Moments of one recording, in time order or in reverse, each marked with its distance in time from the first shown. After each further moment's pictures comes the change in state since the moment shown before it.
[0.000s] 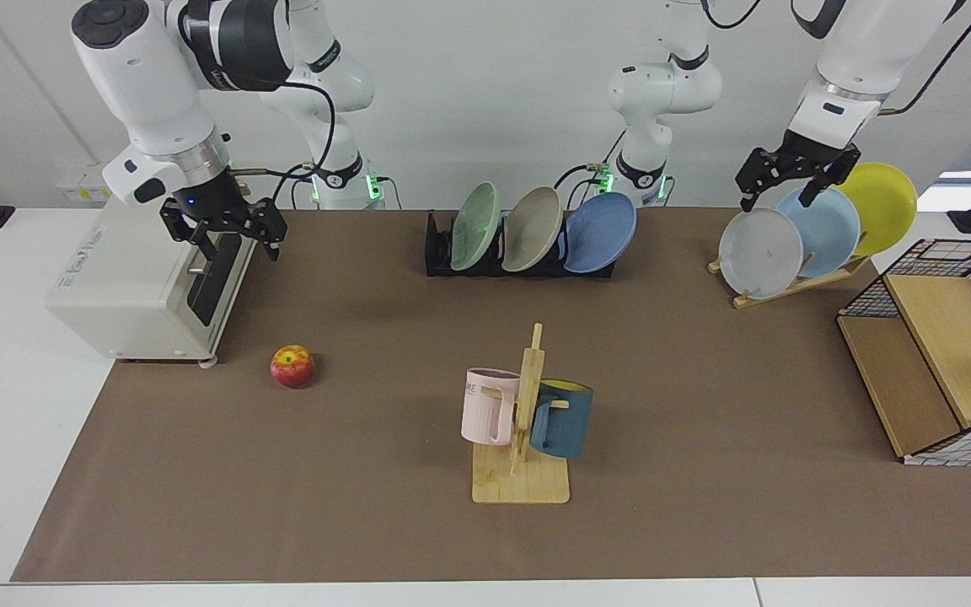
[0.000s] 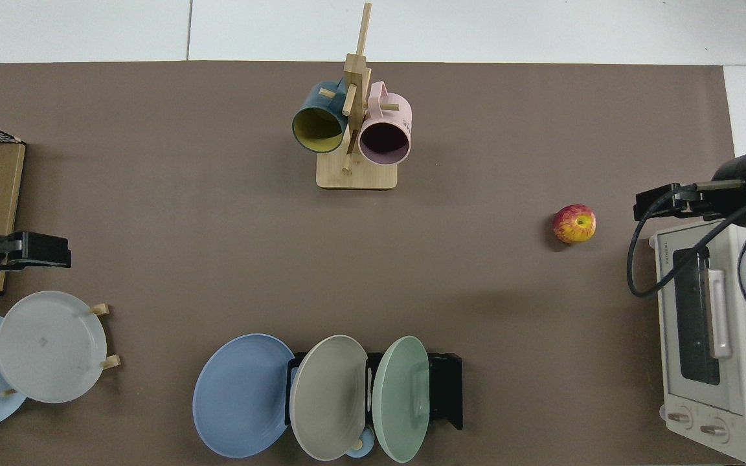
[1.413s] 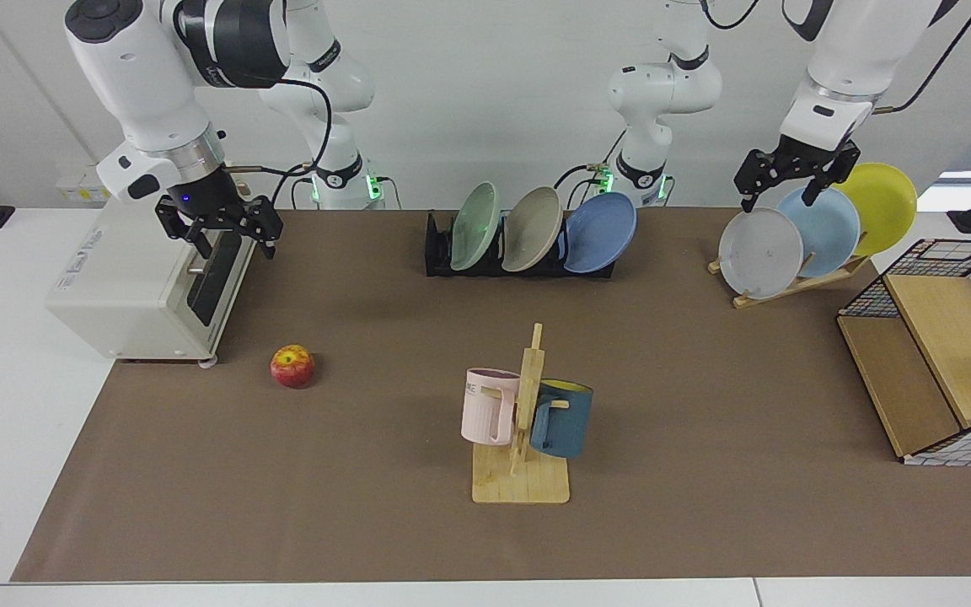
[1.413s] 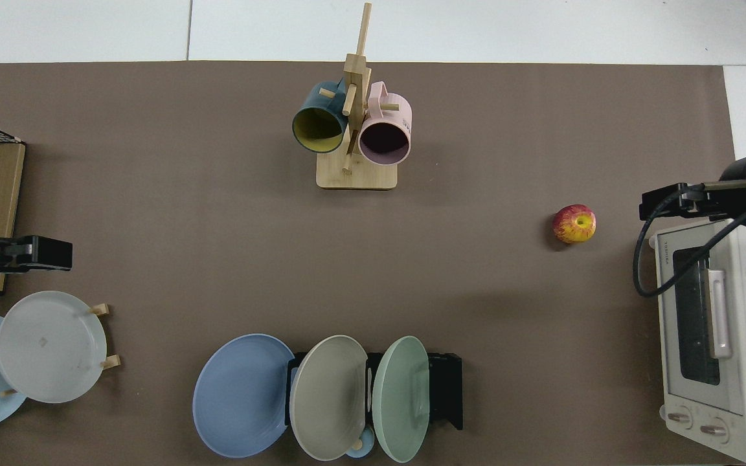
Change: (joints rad) left arm -0.002 -0.001 -0.044 -0.006 0.101 -0.004 -0.007; right arm -0.001 -0.006 -0.008 0.000 0.000 0.000 0.000
